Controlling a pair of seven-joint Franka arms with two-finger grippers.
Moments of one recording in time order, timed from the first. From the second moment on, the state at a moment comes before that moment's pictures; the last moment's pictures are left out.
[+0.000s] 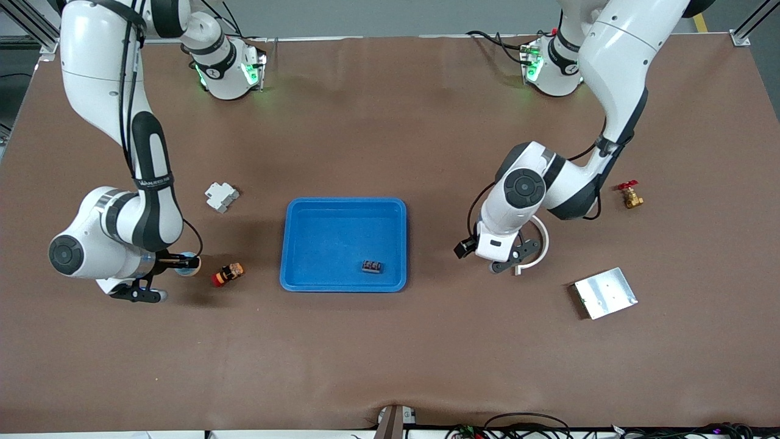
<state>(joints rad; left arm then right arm) -0.16 0.58 -0.37 -1.79 0.21 2.37 -1.19 0.37 0.69 -0.50 -1.71 0.40 2.08 -0.17</state>
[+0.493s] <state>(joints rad) -0.26 0.67 -0.37 -1.61 0.15 2.37 -1.68 0.37 0.68 -0.51 -1.68 0.40 2.07 -0.18</state>
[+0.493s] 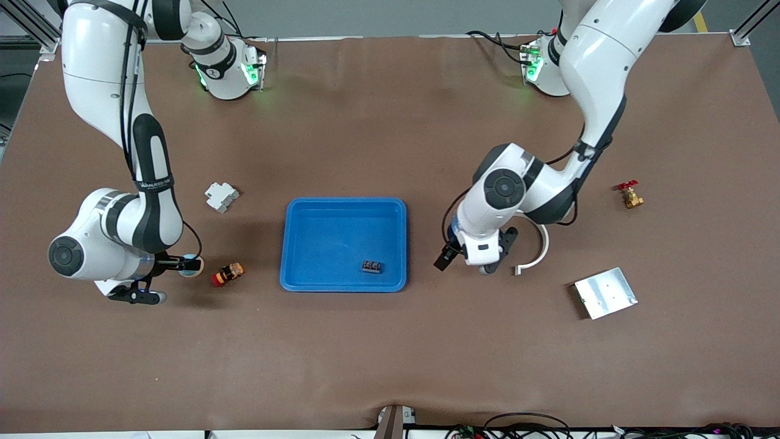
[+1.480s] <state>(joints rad) -0.56 0.75 -0.15 -1.35 0.14 2.28 -2.03 0.12 0.28 -0.31 -1.37 0.12 1.48 -0.14</state>
